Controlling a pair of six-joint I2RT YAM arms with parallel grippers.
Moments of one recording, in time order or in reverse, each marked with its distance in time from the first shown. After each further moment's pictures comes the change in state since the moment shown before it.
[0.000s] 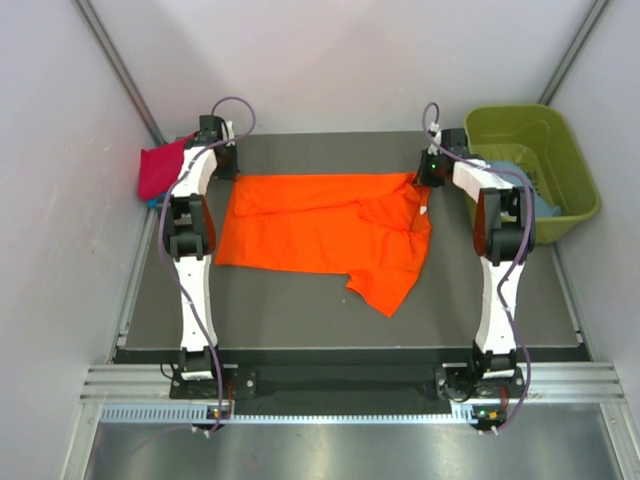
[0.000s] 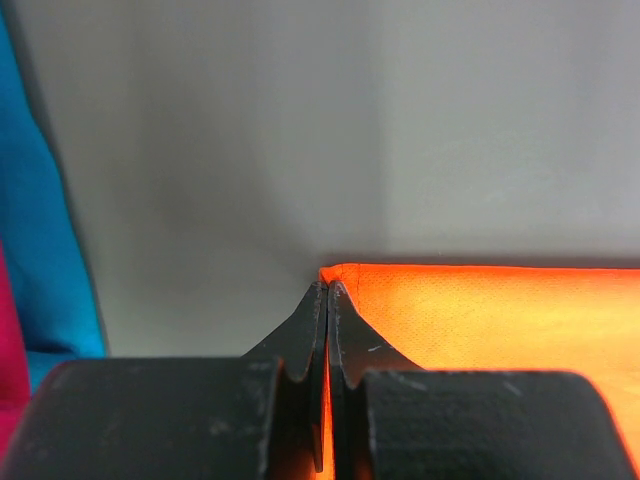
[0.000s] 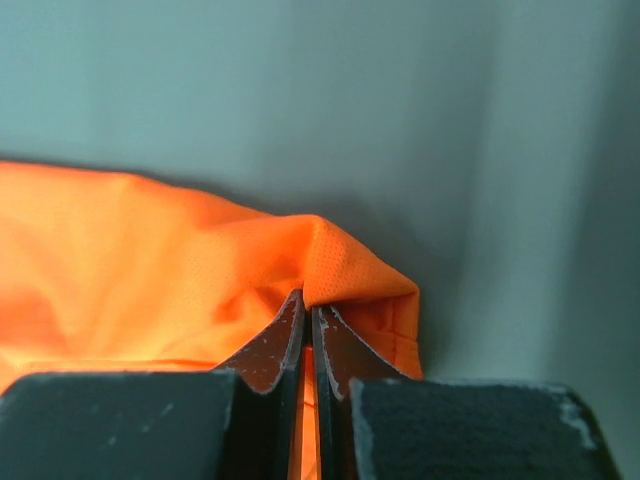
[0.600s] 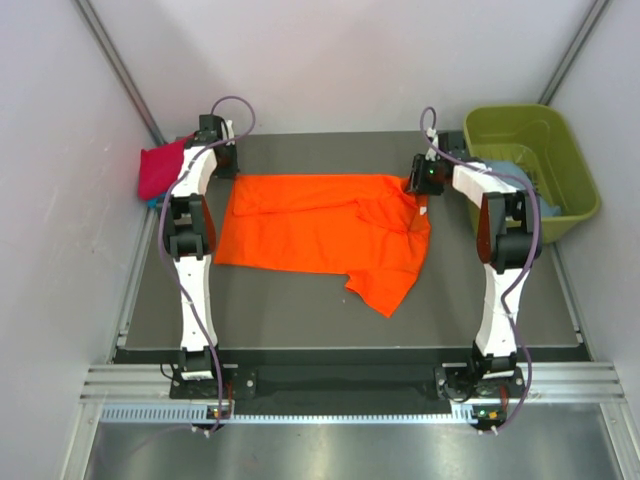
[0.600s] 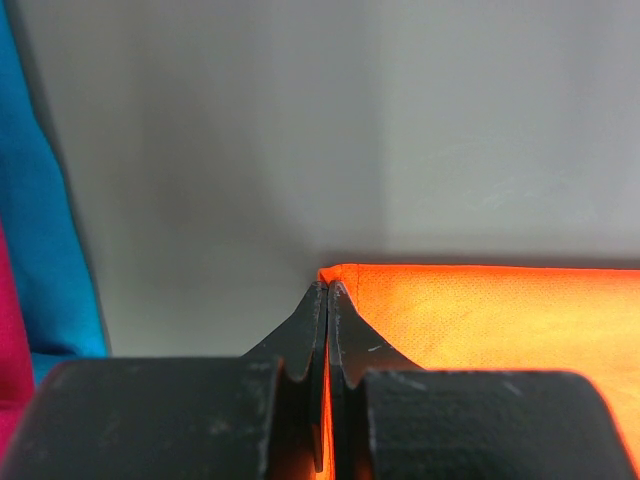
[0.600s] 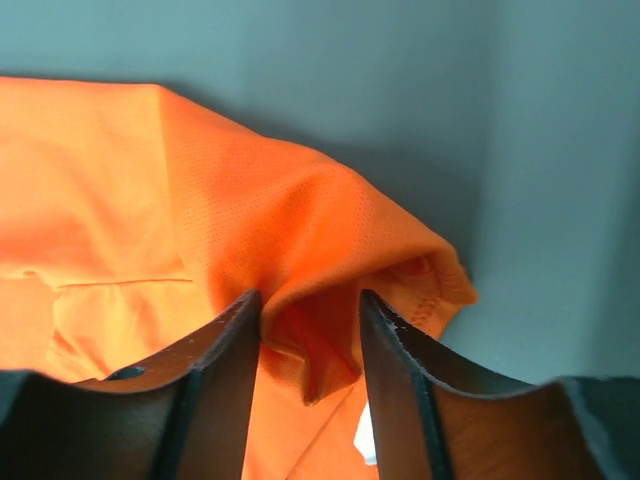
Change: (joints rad) left arm 0.000 0.002 0.007 0.008 -0.001 -0.001; right arm 0.031 -0.132 -0.147 -0.034 0.003 0.025
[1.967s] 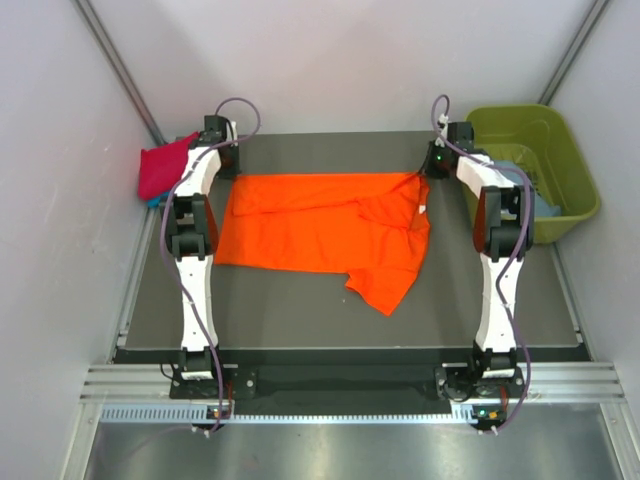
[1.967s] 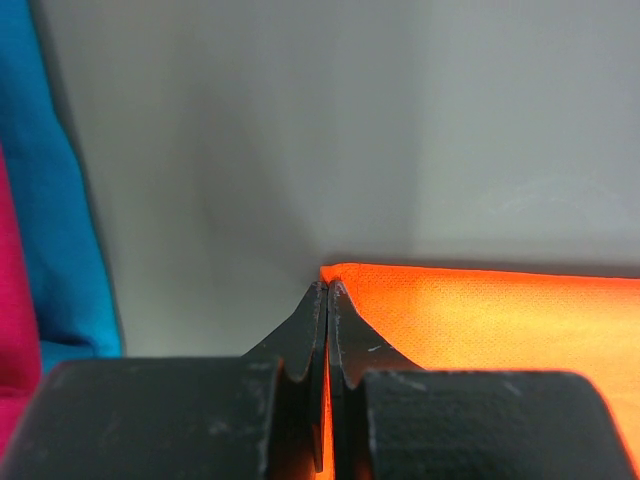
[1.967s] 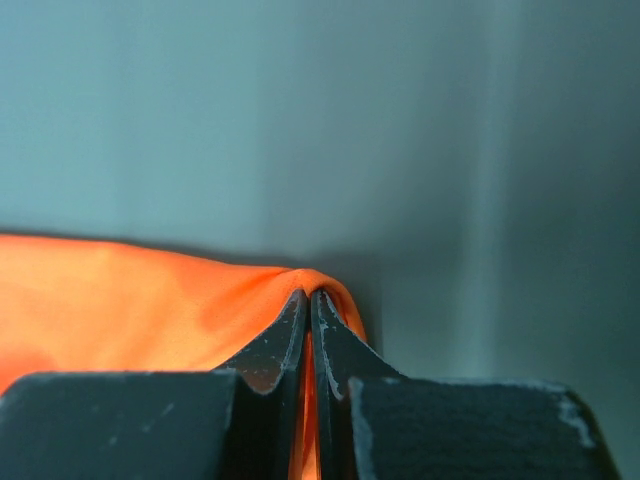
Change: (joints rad) left arm -0.021 -0.005 -0.022 0.016 -0.084 0.023; right arm -0.068 0.184 0.252 0.033 0.014 0.031
